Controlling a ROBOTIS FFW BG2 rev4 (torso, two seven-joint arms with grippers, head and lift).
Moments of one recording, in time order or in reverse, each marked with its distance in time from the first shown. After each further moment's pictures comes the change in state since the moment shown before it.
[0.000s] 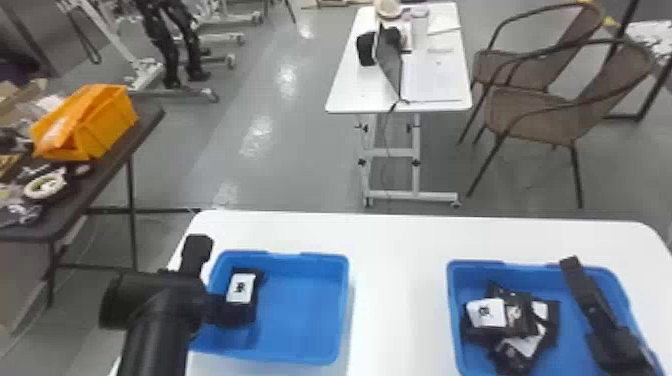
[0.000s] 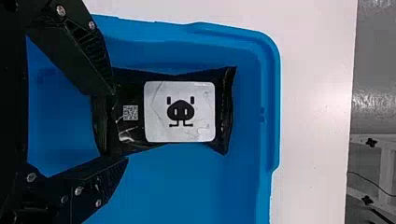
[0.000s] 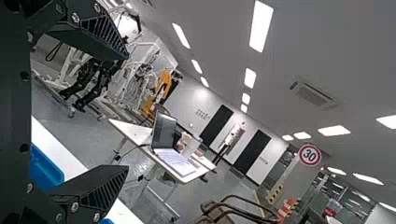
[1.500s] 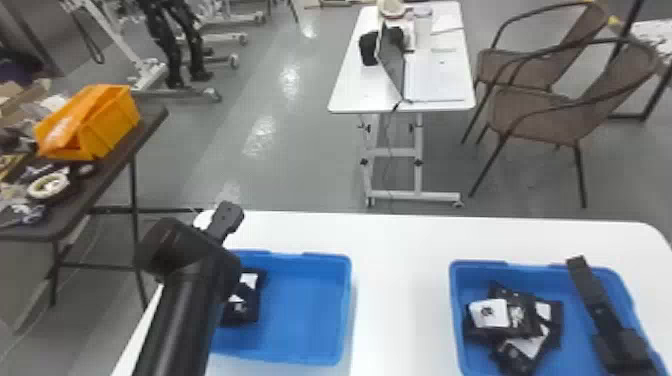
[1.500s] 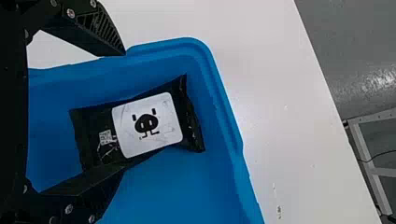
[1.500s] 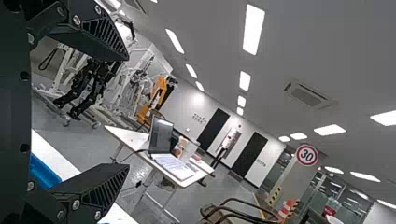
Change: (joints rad) left arm -0.113 0.015 -0.187 0.070 -0.347 -0.011 -0.144; right arm -0.011 -0.004 0.000 0.026 -0.044 -0.002 0.033
